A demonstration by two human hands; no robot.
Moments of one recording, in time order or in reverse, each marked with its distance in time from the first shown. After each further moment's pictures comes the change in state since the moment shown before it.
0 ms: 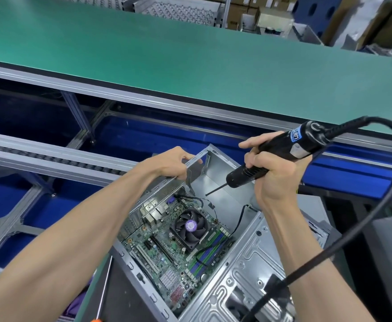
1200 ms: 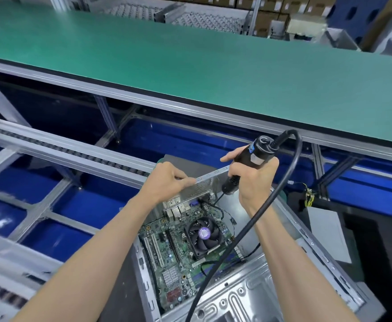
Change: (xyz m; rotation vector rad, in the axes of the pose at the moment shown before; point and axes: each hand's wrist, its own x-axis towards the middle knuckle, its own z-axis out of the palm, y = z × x) left_hand -0.047 -0.010 0.054 -0.096 0.553 -0.040; right_hand 0.007 0.063 -0.009 -0.088 -0.120 0.110
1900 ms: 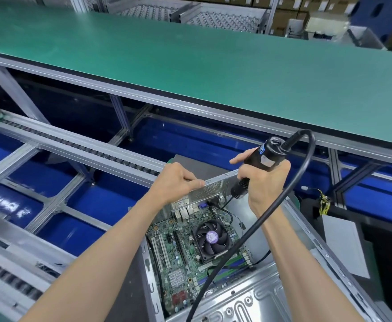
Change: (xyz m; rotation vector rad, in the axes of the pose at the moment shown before) left_hand 0.000 0.002 -0.002 -0.032 -0.017 -0.026; right_hand 0.007 0.009 0.000 -0.004 -0.037 0.012
